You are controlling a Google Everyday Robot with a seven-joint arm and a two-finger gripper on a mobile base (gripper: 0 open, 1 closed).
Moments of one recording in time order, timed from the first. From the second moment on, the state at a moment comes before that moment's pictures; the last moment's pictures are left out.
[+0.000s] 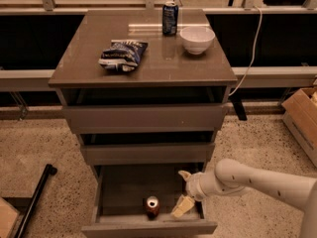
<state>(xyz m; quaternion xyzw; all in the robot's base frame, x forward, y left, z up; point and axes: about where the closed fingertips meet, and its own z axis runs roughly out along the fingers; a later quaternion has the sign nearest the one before) 0.501 -0.088 0.398 -0.54 0.75 0.26 0.27</state>
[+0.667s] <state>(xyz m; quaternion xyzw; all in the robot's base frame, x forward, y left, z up) 0.517 -0.046 0.336 -0.53 0.75 0.28 0.29</state>
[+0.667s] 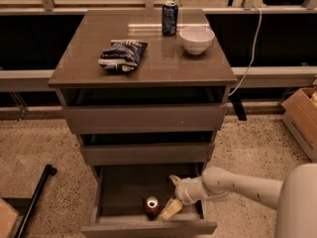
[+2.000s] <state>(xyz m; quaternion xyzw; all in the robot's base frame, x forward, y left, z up) 0.558 0.014 0.206 -0.47 0.73 0.37 0.33</state>
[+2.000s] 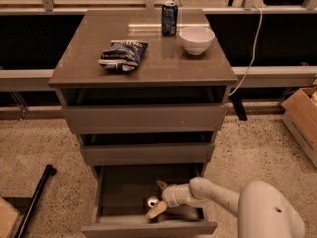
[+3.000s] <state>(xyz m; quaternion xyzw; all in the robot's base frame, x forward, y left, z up) 0.558 0.028 0.179 -0.45 0.73 0.40 0.32</state>
